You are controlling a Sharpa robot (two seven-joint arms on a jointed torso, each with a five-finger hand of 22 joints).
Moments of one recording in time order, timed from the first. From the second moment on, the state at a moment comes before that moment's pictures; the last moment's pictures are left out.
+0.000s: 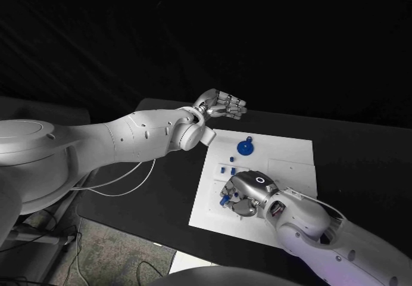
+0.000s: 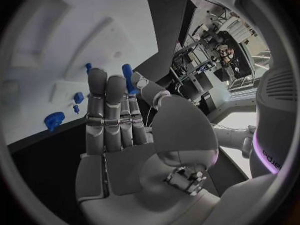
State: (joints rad) left arm 1.25 -0.64 -0.08 1.11 -0.26 -0.26 0.40; left_hand 1.41 -0.02 0.16 -0.08 0.12 1.05 0.14 0.07 0.06 1.10 0.14 0.06 0.06 1.10 0.14 0.06 0.07 0.09 1.04 0.12 0.08 0.13; right arm 0.78 -0.49 0.20 1.56 -1.97 -0.11 -0.13; right_hand 1.22 -0.05 0.58 -0.27 0.06 1.25 0.09 0.06 0.07 1.37 0.01 0.06 0.06 1.45 -0.07 0.78 0.63 0.09 1.46 -0.09 0.34 1.13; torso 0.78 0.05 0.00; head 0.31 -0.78
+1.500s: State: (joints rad) left arm 1.25 -0.64 -0.08 1.12 -0.26 -0.24 0.40; left_hand 1.41 -0.02 0.16 -0.07 0.12 1.05 0.14 0.07 0.06 1.10 0.14 0.06 0.06 1.10 0.14 0.06 0.07 0.09 1.04 0.12 0.08 0.12; right arm 0.78 -0.47 0.17 1.50 -2.12 -0.11 -0.14; right_hand 1.22 -0.05 0.58 -0.28 0.06 1.25 0.09 0.06 0.07 1.37 0.01 0.06 0.06 1.45 -0.07 0.78 0.63 0.10 1.46 -0.09 0.34 1.13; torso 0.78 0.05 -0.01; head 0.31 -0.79
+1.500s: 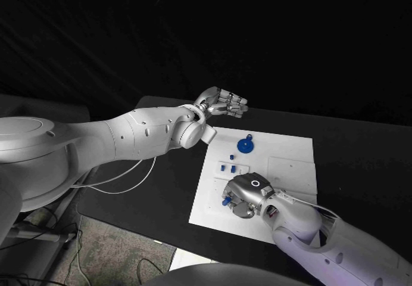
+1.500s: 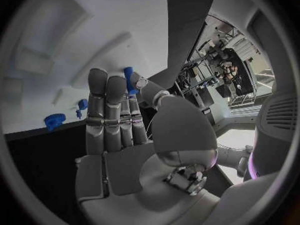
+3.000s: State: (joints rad) left arm 1.25 -0.64 -0.08 1.12 -0.26 -0.23 0.39; left_hand 1.41 -0.02 0.16 -0.07 0.12 1.05 0.14 0.07 0.06 1.10 0.14 0.06 0.06 1.10 0.14 0.06 0.07 0.09 1.04 0.12 0.08 0.12; right arm 0.78 -0.45 0.13 1.50 -2.16 -0.12 -0.16; right_hand 1.20 -0.04 0.52 -0.26 0.13 1.19 0.09 0.07 0.07 1.30 0.04 0.06 0.06 1.45 -0.06 0.78 0.63 0.11 1.47 -0.09 0.33 1.14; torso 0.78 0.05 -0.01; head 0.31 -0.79
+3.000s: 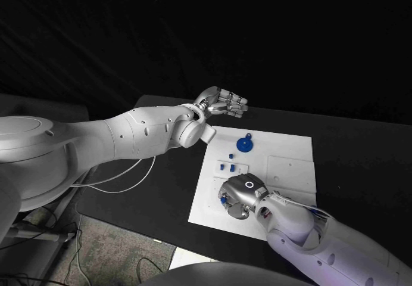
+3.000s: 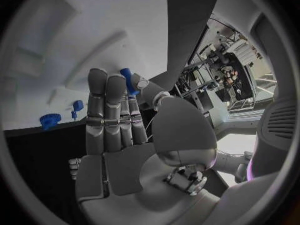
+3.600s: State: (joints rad) left arm 1.25 -0.64 -0.08 1.12 -0.26 -0.23 0.39; left_hand 1.41 -0.02 0.16 -0.07 0.12 1.05 0.14 0.07 0.06 1.10 0.14 0.06 0.06 1.10 0.14 0.06 0.07 0.09 1.04 0.12 0.08 0.12; right arm 0.78 -0.47 0.13 1.49 -2.10 -0.20 -0.15; right_hand 1.22 -0.08 0.27 -0.24 0.14 1.03 0.10 0.07 0.06 1.07 0.10 0.06 0.06 1.41 -0.01 0.78 0.56 0.15 1.46 -0.04 0.25 1.08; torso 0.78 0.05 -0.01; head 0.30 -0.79
